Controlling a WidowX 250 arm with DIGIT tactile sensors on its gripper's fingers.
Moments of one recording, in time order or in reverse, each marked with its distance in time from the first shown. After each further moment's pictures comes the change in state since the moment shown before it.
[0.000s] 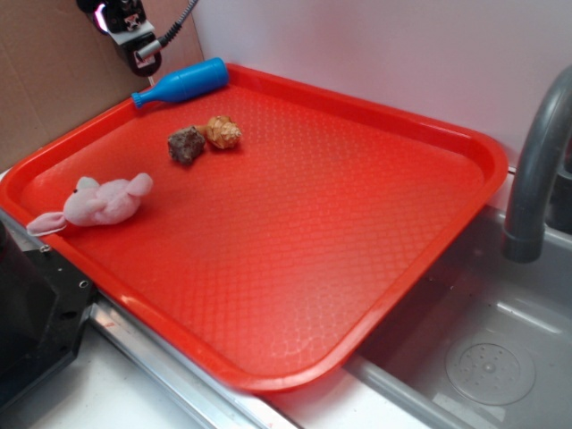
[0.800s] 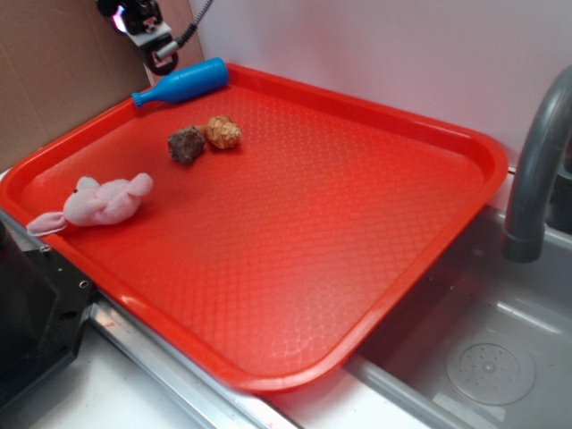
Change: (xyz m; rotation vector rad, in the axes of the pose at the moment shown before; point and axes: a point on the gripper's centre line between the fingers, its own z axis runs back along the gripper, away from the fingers) arm 0.020 0.024 -0.024 0.033 -0.032 0.036
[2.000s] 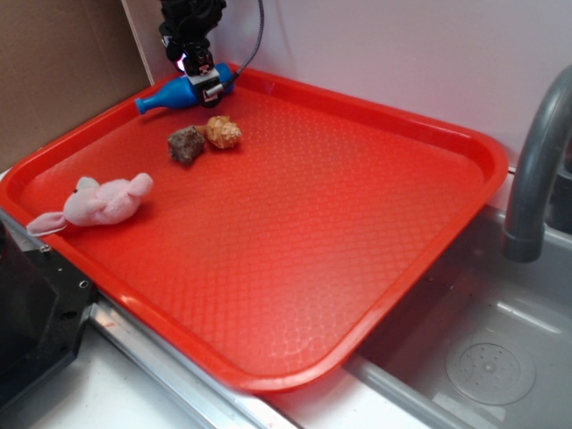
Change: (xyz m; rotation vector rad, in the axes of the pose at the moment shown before) arm 0.049 0.052 -0.106 -0.041 0.062 -0.125
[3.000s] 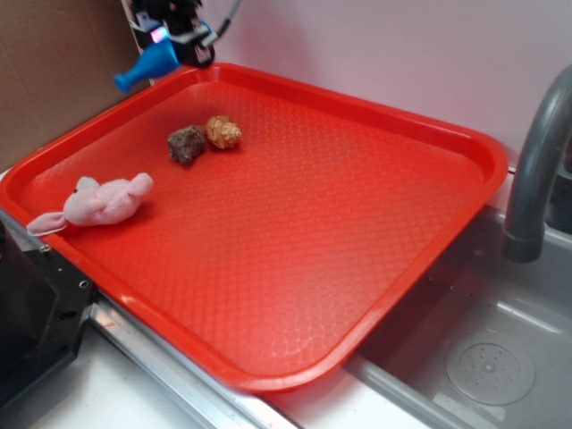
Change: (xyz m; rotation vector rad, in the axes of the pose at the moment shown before) arm -0.023 -0.037 0.088 -0.141 -0.044 0.407
